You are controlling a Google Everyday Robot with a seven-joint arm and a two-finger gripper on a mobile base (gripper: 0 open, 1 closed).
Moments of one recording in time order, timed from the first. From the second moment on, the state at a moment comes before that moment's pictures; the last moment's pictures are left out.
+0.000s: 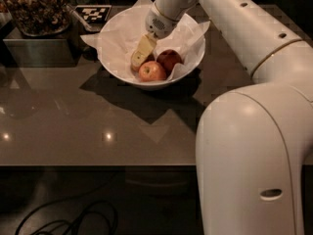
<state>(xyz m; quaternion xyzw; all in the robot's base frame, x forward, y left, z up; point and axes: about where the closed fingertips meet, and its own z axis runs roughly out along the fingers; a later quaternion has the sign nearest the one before) 0.716 0.027 0.882 -0.56 0.78 0.15 0.22</state>
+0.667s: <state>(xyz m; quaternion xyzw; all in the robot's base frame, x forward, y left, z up) 0.713 0.020 0.868 -0.55 0.79 0.17 0.21</state>
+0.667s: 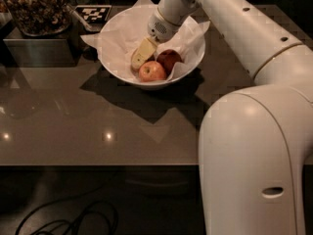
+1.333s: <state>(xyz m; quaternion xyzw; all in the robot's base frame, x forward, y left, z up) 0.704 0.028 0.852 -0.55 0.79 0.20 0.19</state>
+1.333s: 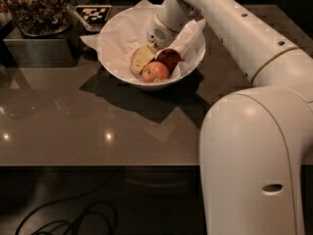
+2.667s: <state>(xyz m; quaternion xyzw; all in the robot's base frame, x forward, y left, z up) 0.698 0.020 0.875 -0.56 0.76 0.22 0.22</state>
